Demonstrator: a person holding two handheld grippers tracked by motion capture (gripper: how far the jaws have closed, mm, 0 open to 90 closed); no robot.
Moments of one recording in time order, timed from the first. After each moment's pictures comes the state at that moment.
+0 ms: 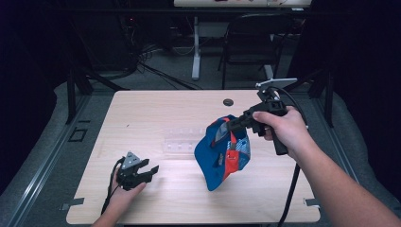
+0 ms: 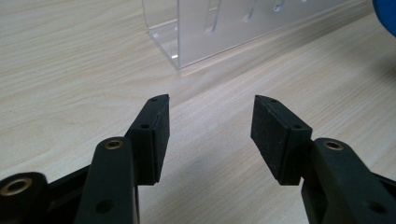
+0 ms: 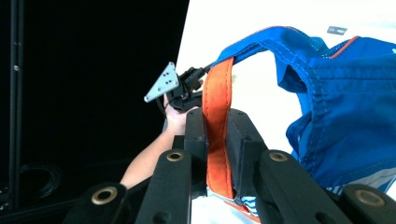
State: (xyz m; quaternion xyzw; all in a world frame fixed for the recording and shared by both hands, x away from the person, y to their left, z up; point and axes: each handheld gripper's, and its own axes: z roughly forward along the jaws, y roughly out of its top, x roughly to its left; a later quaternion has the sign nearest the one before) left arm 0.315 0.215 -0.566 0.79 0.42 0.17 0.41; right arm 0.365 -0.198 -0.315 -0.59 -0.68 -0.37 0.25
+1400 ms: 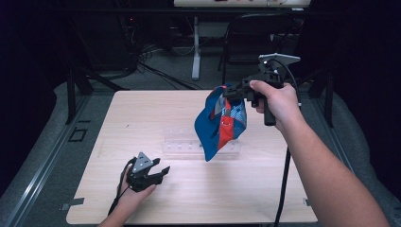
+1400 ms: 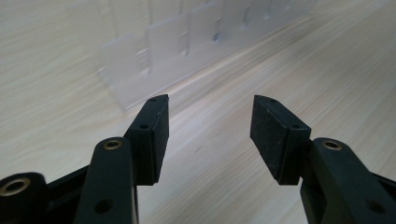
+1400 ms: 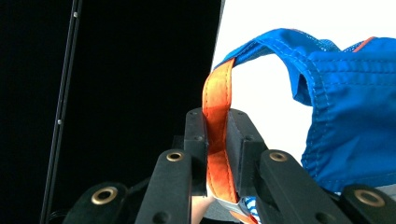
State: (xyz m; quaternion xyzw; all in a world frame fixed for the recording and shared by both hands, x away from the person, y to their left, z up) left arm 0.304 0.170 -0.546 0.81 0.36 0.18 0.43; right arm 0.413 -0.196 -0.288 -0.60 -0.62 -0.44 0.23
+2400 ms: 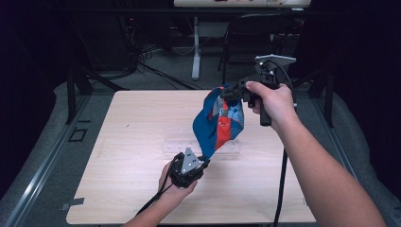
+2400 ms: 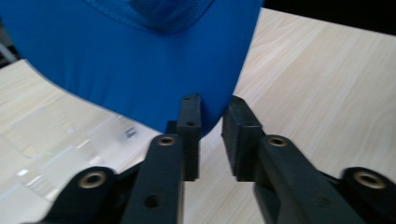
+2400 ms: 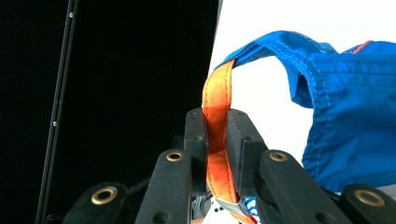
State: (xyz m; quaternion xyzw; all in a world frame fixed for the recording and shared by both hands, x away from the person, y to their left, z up) left arm 0.298 0.054 -0.512 0.82 0.27 0.22 0.45; right arm 0.416 -0.189 -0.293 -0.61 -0.62 -0.44 0.23
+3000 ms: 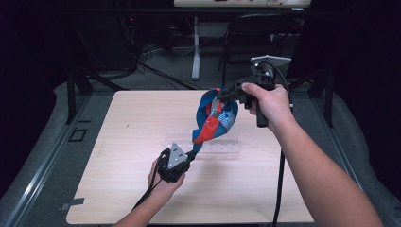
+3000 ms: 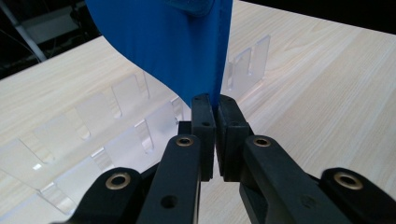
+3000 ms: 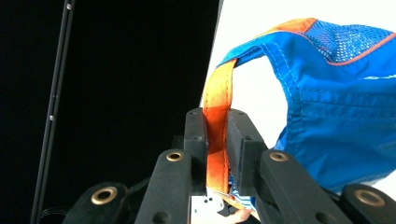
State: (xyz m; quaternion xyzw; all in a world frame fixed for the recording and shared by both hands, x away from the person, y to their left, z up) left arm 0.312 0.086 -0.514 0.80 0.30 0.22 0.46; right arm 0.416 -0.179 -0.296 -0.60 -0.63 -0.43 0.23
